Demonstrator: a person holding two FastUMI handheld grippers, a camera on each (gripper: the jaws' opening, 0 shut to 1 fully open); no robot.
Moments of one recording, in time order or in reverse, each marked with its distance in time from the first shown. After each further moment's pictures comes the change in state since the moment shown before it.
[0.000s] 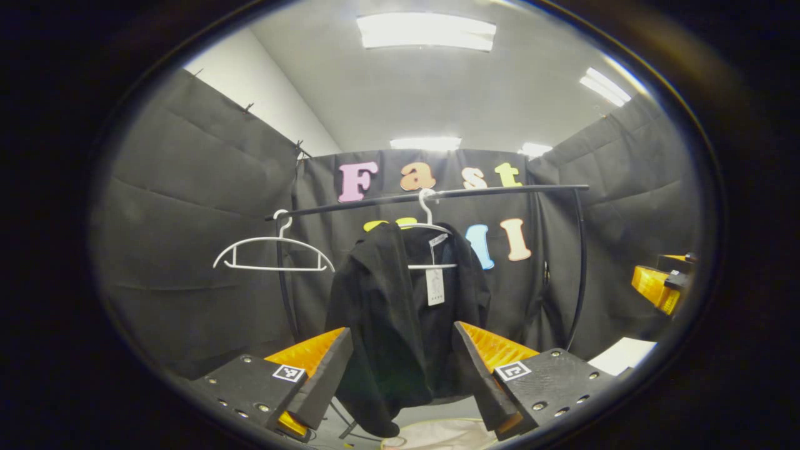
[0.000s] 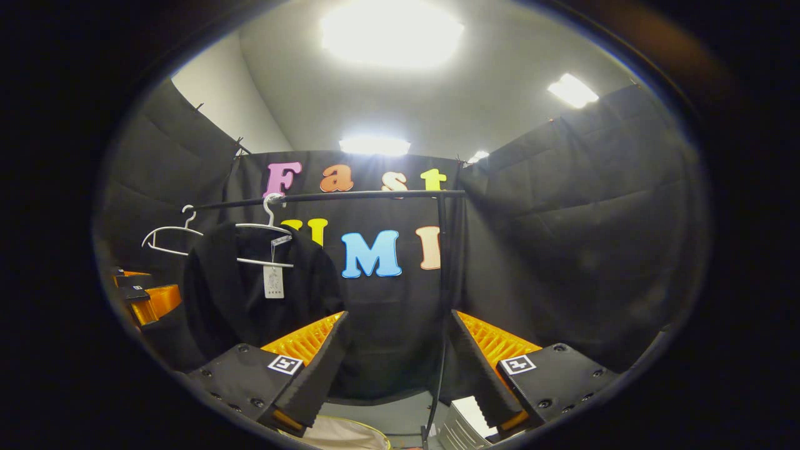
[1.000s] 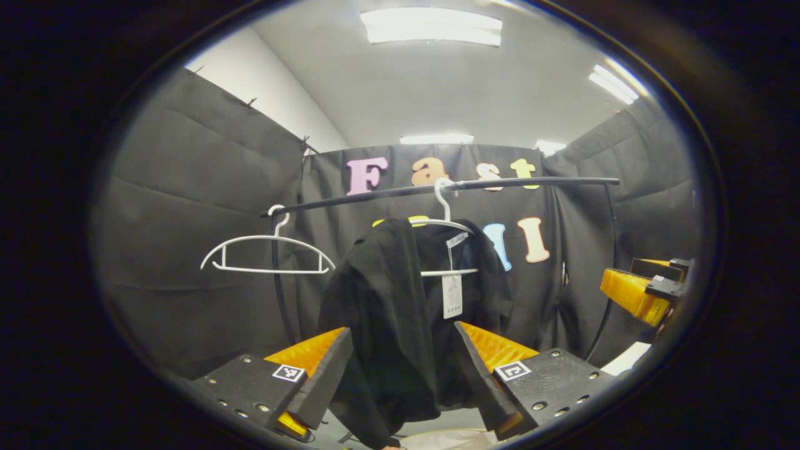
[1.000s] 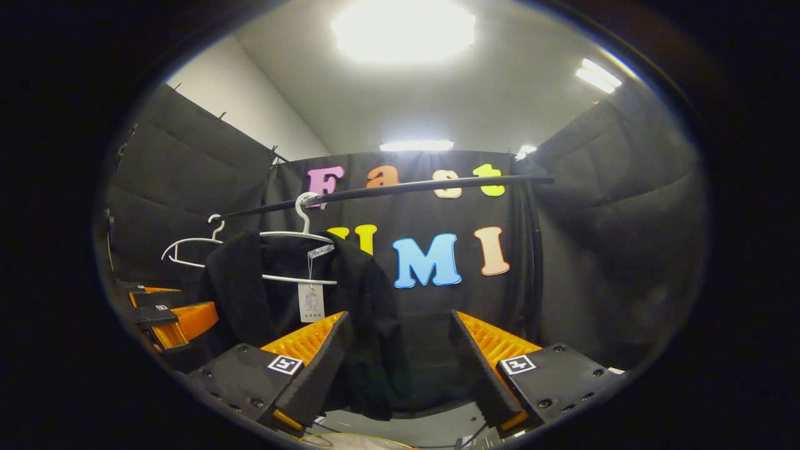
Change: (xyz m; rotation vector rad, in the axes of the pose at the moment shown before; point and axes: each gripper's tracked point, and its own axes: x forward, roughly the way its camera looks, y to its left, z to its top) left arm 0.101 0.004 -0.001 0.003 0.015 0.083; right arm 0.123 0.095 -0.001 0.054 -0.027 0.266
